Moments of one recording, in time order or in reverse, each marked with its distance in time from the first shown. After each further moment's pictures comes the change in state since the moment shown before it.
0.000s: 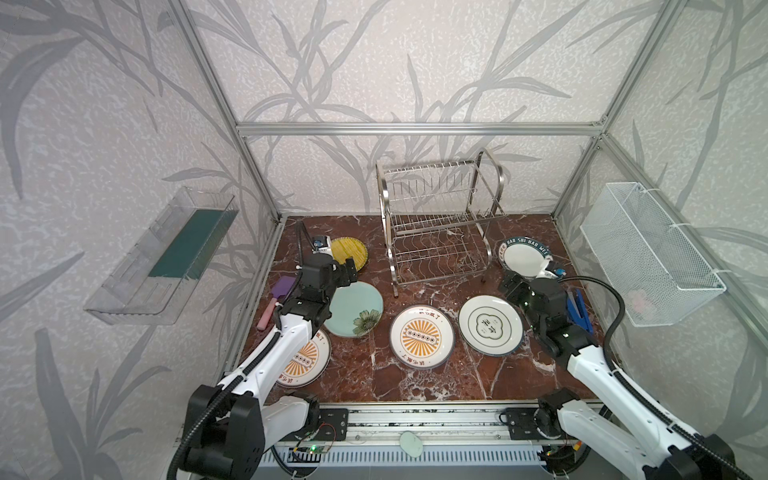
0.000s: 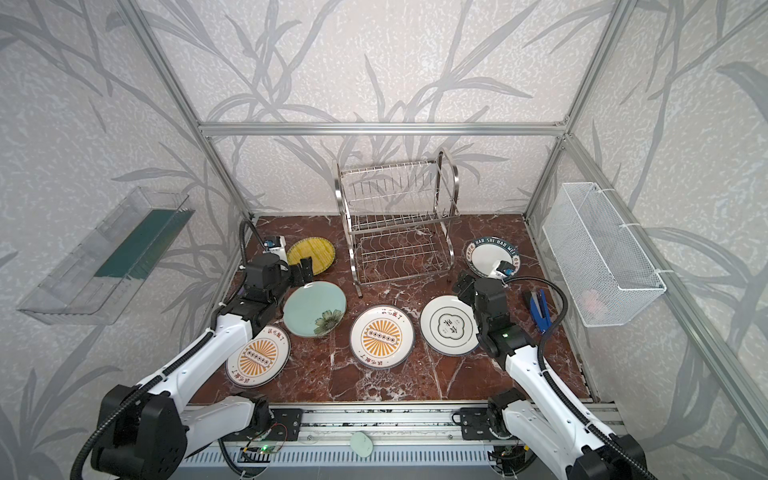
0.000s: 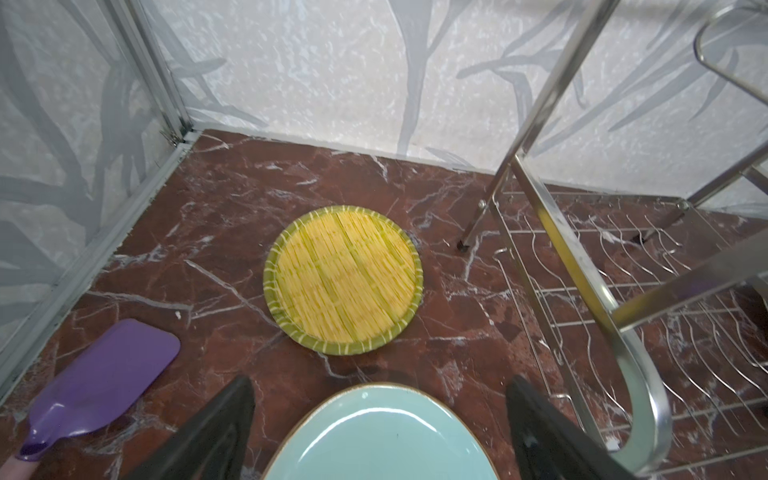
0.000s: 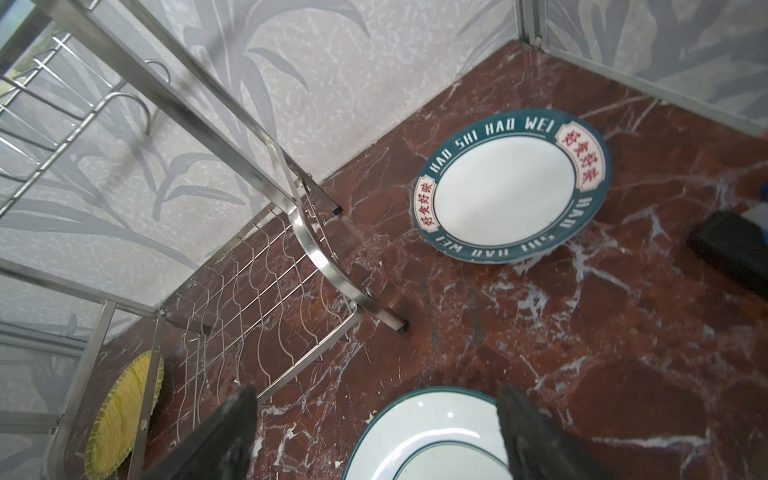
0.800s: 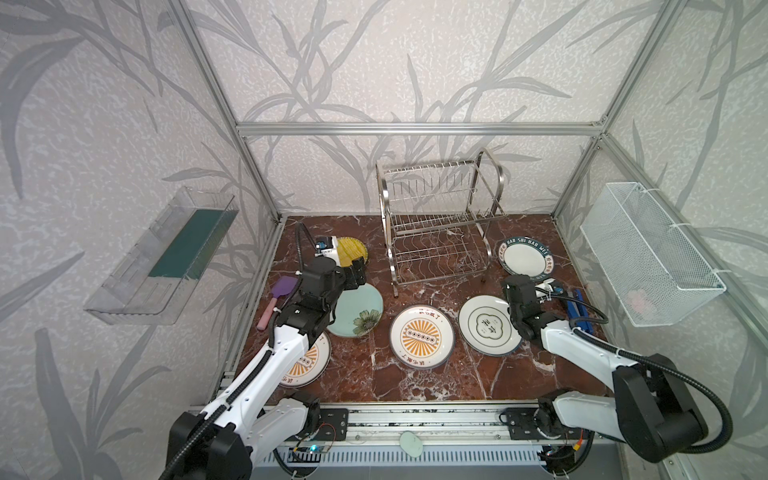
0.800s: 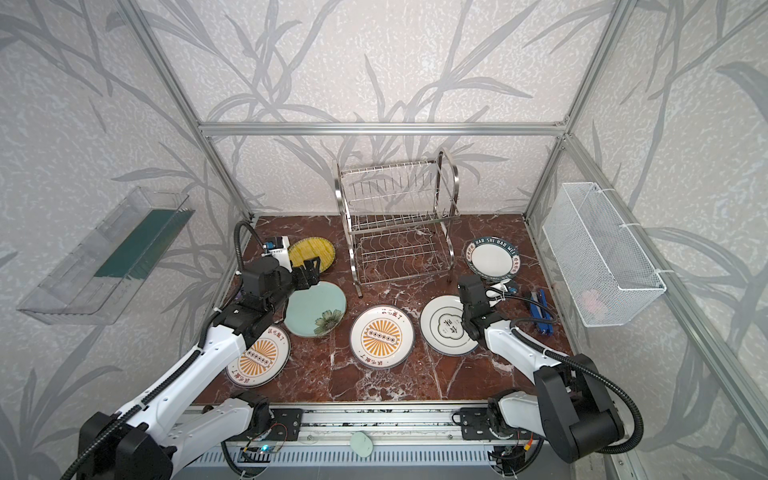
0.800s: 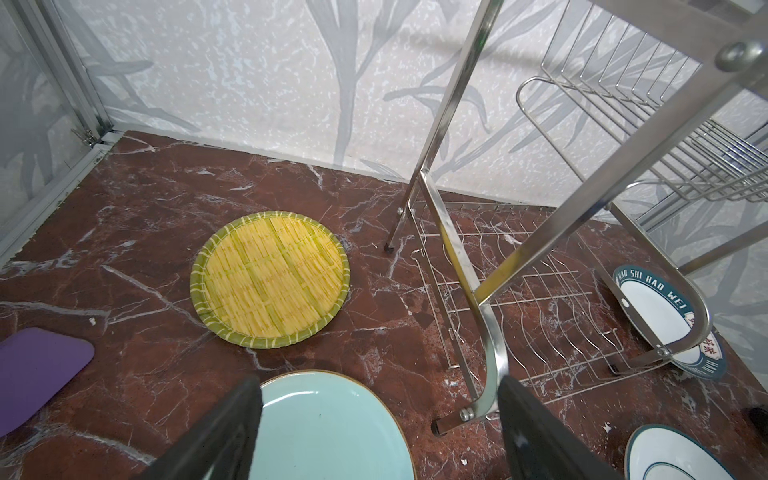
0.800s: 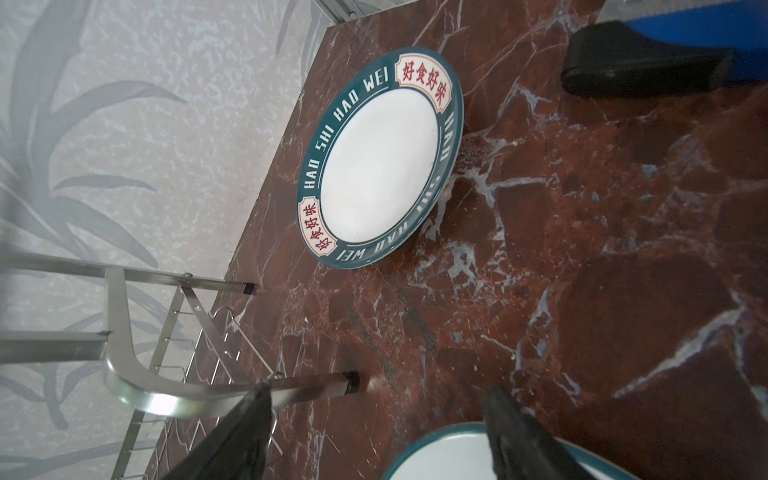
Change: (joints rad) left arm -0.091 -0.118 0.016 -0.045 0.045 -0.084; right arm -0.043 0.378 0.006 0.179 0.200 0.507
